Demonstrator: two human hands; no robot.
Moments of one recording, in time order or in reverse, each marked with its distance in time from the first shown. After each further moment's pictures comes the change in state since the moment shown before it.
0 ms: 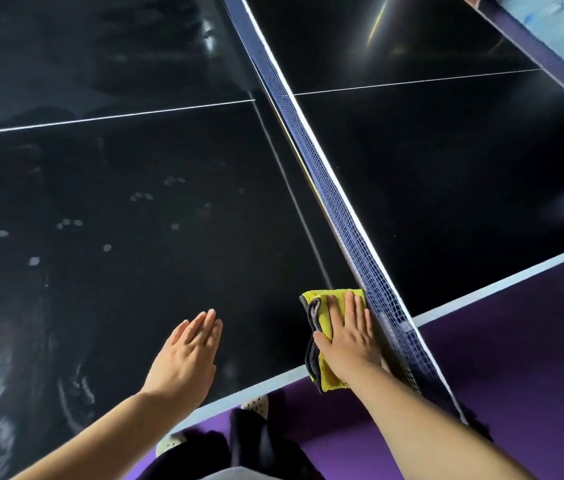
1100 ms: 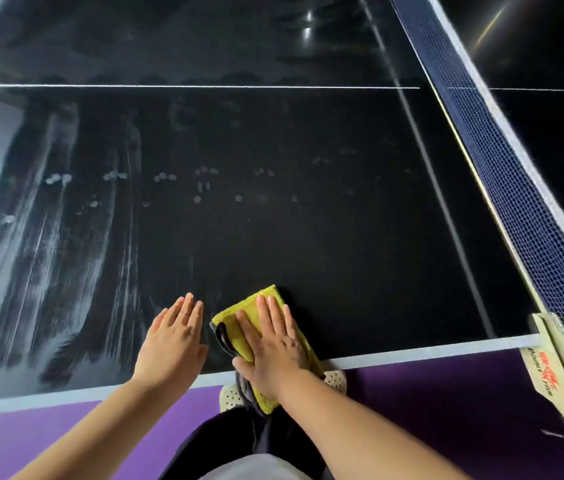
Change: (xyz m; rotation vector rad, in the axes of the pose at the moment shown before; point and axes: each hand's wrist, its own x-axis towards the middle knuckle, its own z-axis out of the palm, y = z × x) left_hand -0.236 -0.244 0.030 -0.054 0.039 -0.444; right_hand -0.139 -0.414 0.084 -0.203 -0.060 -0.677
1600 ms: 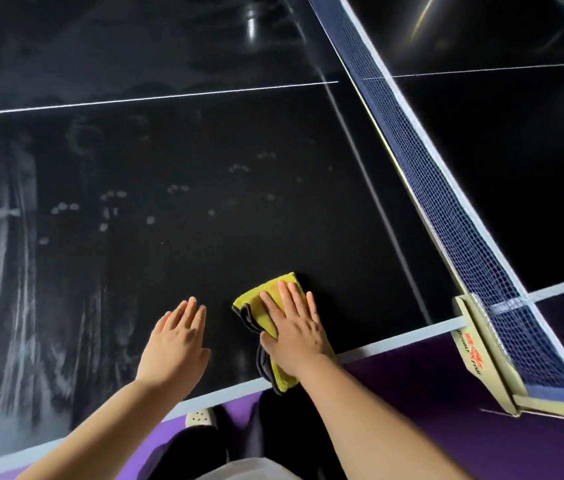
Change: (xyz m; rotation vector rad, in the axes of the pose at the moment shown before) left_hand 0.059 0.126 -0.006 -0.010 -0.083 0.139; right_hand -0.036 0.163 -0.010 0.135 0.142 0.262
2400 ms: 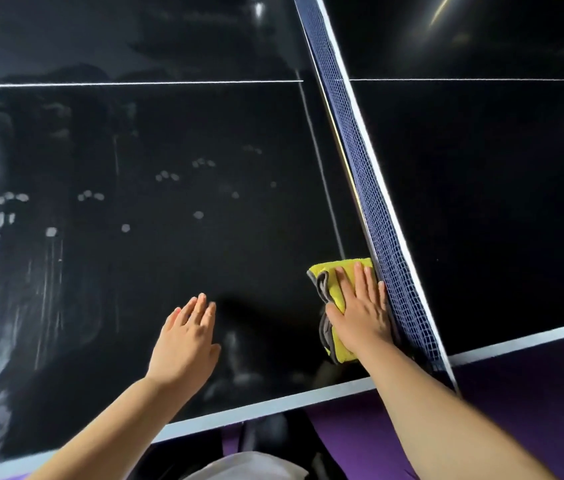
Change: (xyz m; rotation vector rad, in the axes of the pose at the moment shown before) left_hand 0.121 0.177 0.010 -0.069 0.037 -0.028; right_hand 0.039 0.291 -0.071 0.007 0.012 0.283
